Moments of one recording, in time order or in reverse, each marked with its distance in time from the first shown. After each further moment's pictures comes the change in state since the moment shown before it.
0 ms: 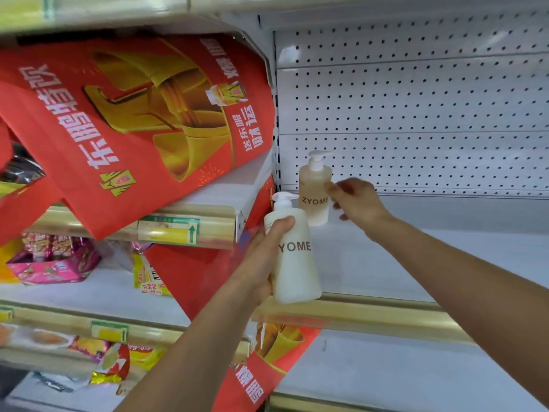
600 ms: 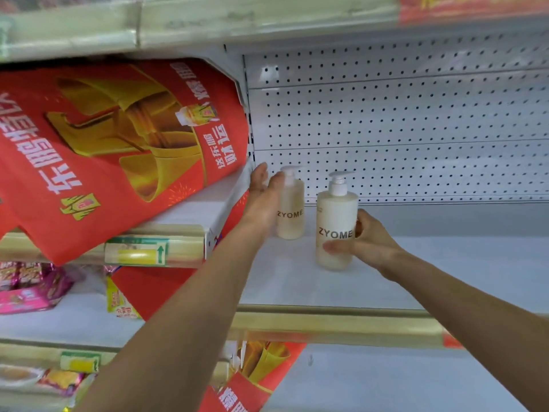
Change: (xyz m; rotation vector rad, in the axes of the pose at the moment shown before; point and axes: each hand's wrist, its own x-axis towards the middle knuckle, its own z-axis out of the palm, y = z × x) left_hand 0.068 0.065 0.065 0.378 0.095 0.356; right_hand -0.042 0.047 -0.053 0.080 -0.087 0.033
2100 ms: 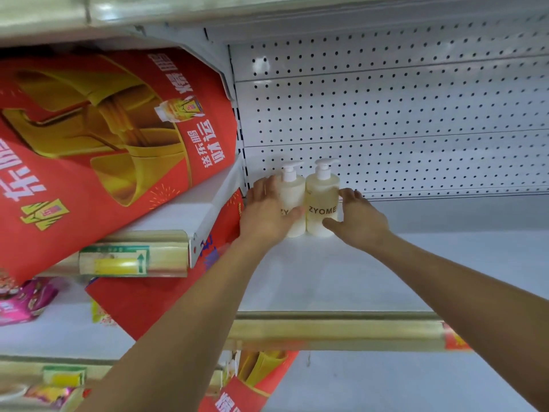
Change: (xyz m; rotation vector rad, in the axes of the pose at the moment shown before) left_hand 0.014 -0.035 0.014 0.889 -0.026 0.283; right_hand 0.041 -0.013 0.004 -0.873 0.214 -0.073
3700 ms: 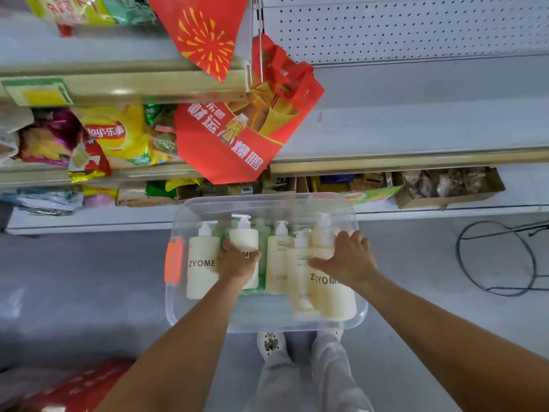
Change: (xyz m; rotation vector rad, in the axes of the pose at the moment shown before) left_hand -0.508 -0.272 0.181 -0.039 -0.626 -0.903; right_hand -0.453 0.010 0.296 -0.135 -0.758 0.440
